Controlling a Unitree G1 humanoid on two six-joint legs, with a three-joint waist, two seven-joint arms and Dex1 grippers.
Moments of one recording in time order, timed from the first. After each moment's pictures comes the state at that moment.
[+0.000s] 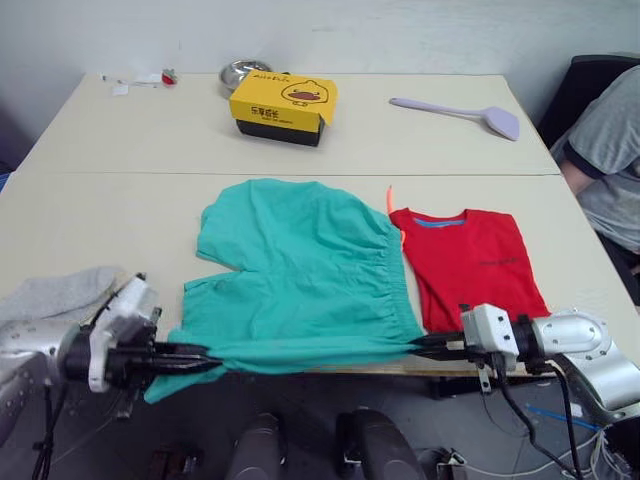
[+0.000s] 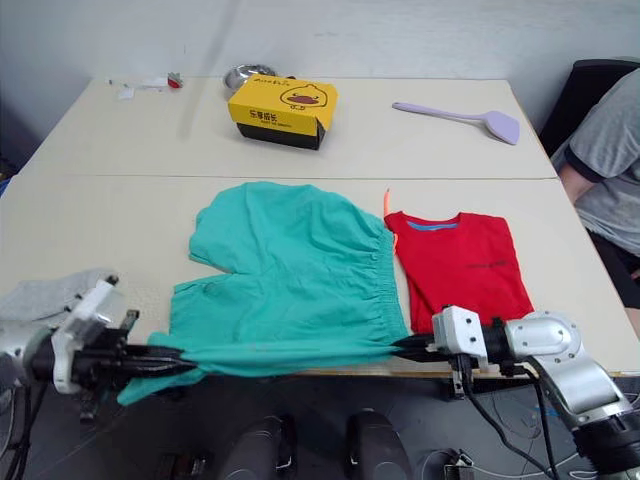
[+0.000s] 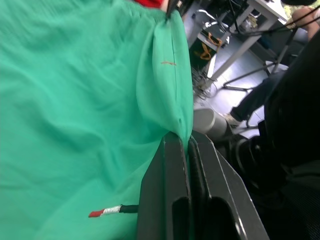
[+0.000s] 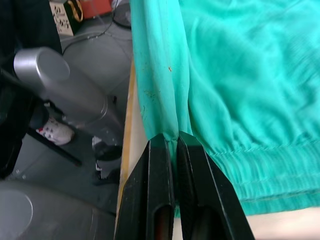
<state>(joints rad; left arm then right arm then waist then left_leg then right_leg) 0.09 1.08 0.33 -0.32 -0.85 0.65 -1.28 -0.11 -0.92 0.11 -0.13 0.48 -0.05 1.28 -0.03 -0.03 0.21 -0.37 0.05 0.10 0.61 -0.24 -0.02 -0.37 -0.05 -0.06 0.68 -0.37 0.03</state>
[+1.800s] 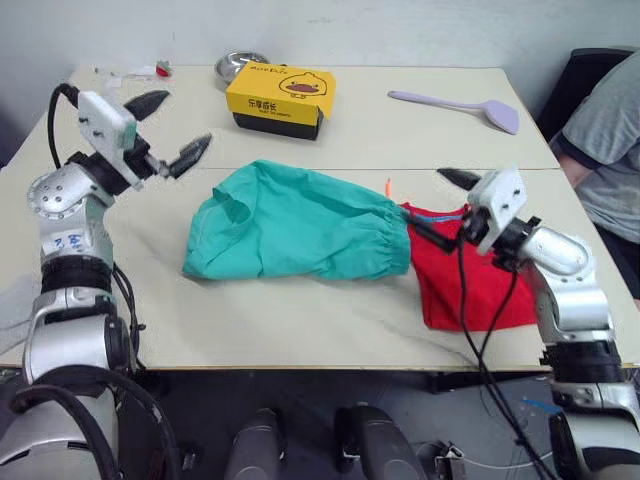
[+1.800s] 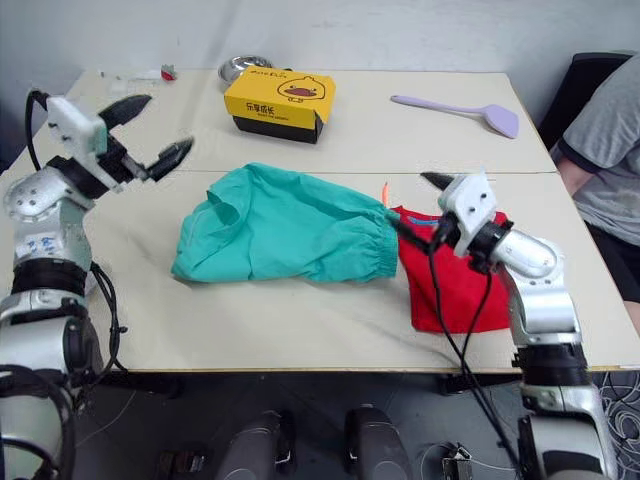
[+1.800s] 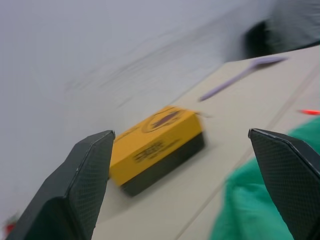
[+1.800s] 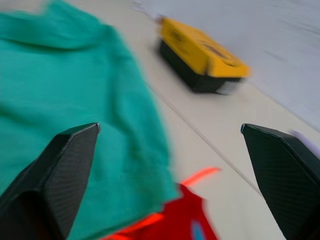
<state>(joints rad) -0.81 0.67 0.20 0.67 -0.37 -0.32 -1.14 -0.40 -0.62 -0.03 -0.05 0.31 0.02 0.93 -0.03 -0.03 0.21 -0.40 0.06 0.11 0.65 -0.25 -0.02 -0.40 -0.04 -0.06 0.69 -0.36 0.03</state>
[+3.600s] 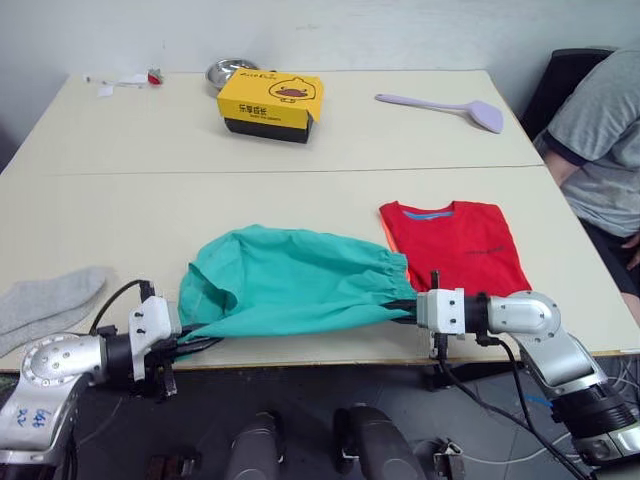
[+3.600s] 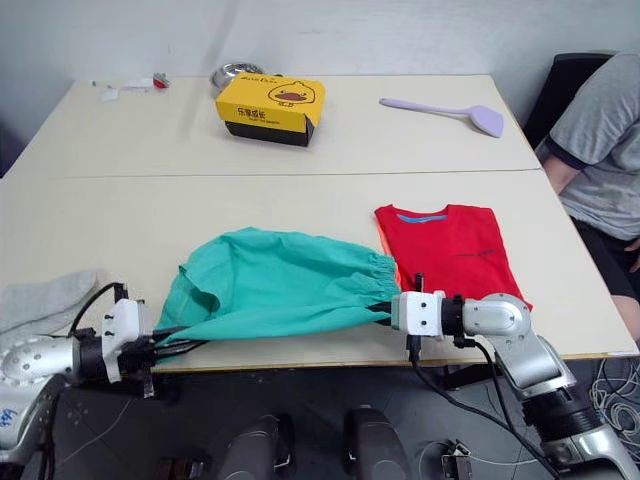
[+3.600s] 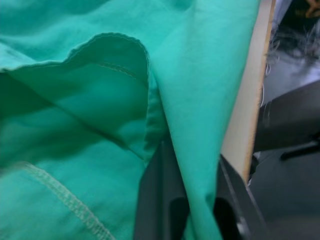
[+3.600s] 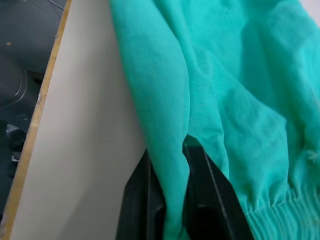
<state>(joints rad) 0.21 0.77 0.24 -0.26 -0.42 0.17 -1.01 -0.22 -0.73 0.18 -0.03 0.19 -0.20 1.09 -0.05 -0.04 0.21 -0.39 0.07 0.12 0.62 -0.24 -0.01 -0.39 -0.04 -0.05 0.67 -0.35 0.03</state>
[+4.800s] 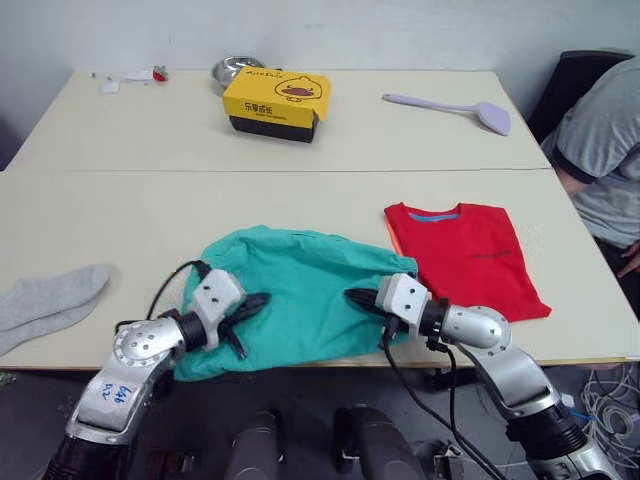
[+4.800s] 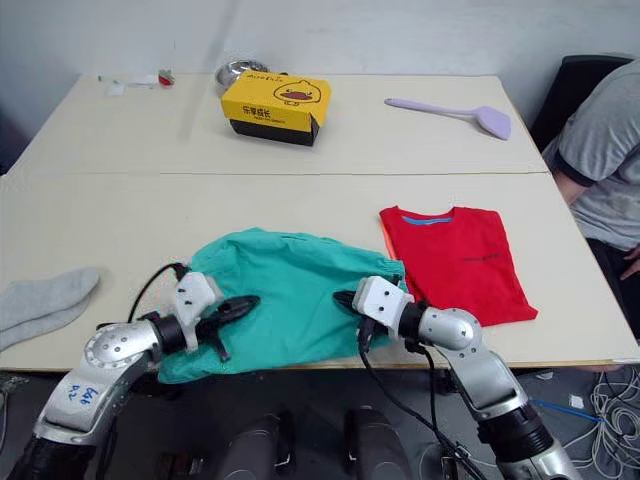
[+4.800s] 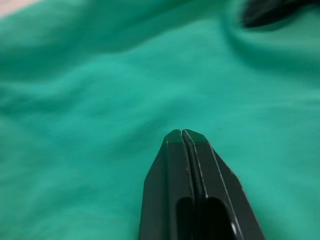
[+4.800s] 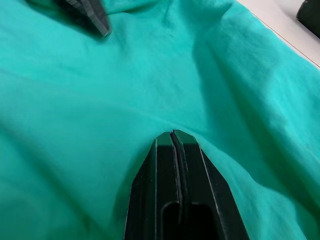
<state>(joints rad) -0.03 0.63 0.03 -0.28 -0.25 0.31 -0.57 -0.19 -0.53 0.24 -0.22 0.08 0.09 0.76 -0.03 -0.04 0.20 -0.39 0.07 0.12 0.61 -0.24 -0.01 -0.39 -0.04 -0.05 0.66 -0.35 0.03</state>
